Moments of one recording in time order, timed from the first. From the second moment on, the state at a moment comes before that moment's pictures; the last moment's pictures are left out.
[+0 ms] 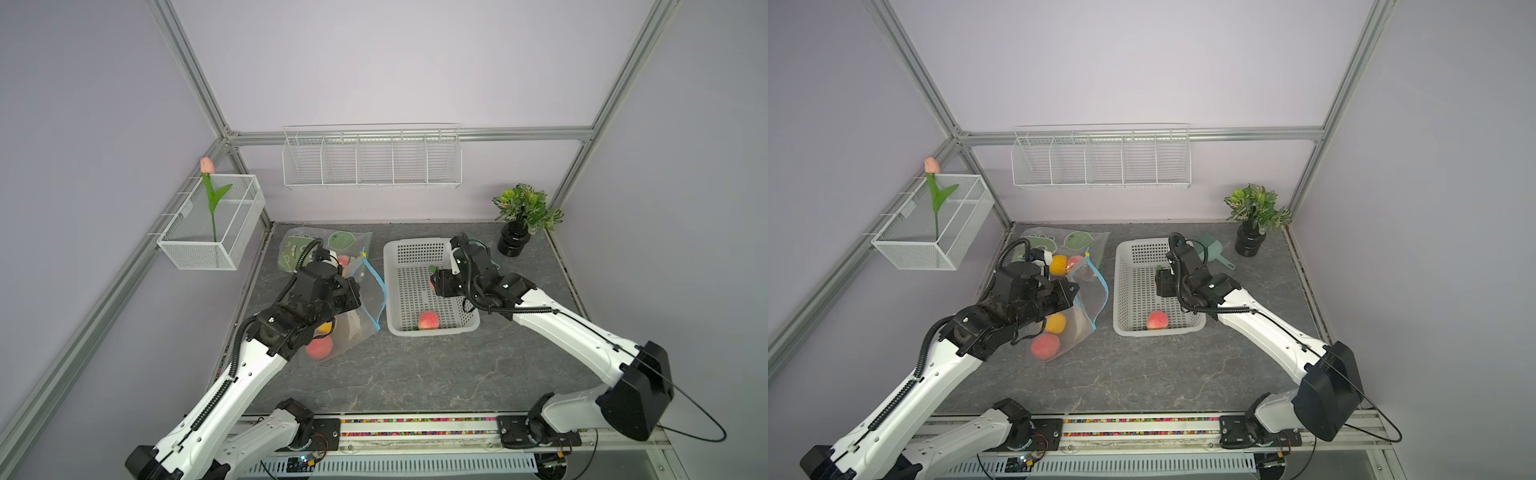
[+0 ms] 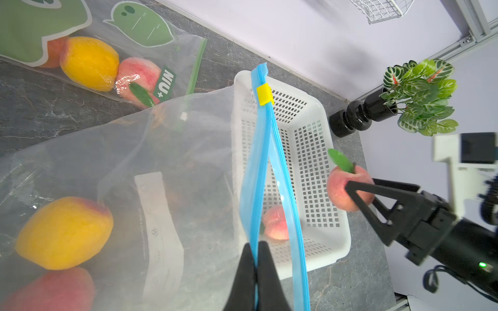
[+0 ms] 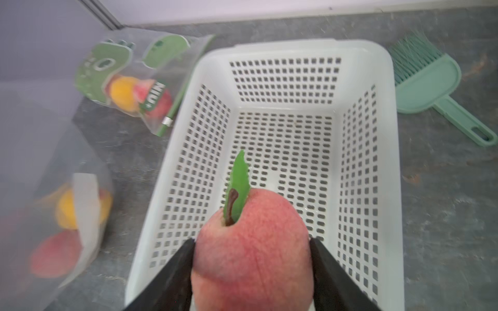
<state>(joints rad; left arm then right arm) -0.59 0.98 1.07 -0.70 -0.03 -0.72 0.68 1.39 1.19 -0.48 0.09 0.45</state>
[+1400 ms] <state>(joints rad) -0.59 0.96 1.07 -0.64 0.03 -0.73 0.87 1.66 1.41 -0.27 -0.33 0.33</state>
